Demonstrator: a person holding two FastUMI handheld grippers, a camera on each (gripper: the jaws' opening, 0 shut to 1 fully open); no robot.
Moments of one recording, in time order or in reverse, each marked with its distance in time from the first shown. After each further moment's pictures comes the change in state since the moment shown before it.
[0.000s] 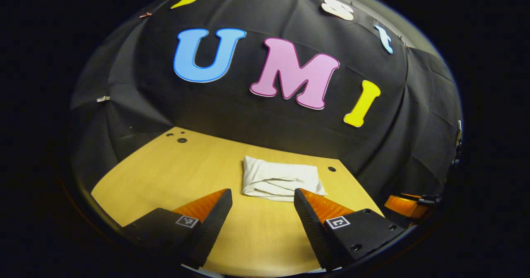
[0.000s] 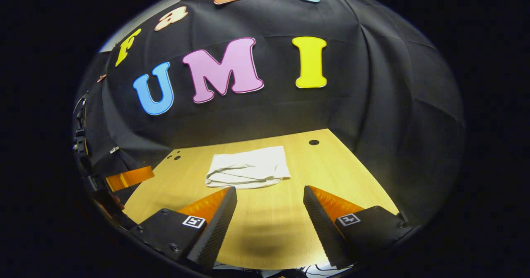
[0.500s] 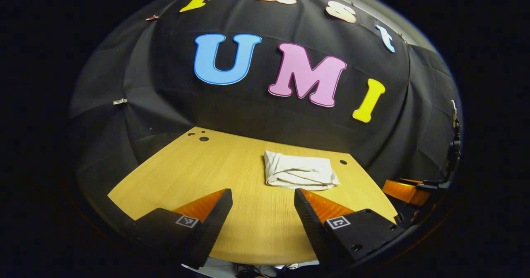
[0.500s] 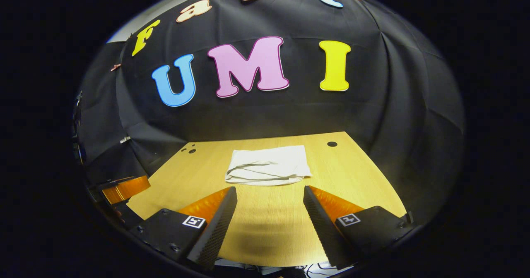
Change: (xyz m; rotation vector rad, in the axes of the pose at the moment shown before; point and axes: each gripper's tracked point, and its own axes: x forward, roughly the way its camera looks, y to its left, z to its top) left arm -0.050 0.036 -0.014 0.057 0.029 0.033; right arm -0.016 0.054 -0.017 -0.052 0.021 0.034
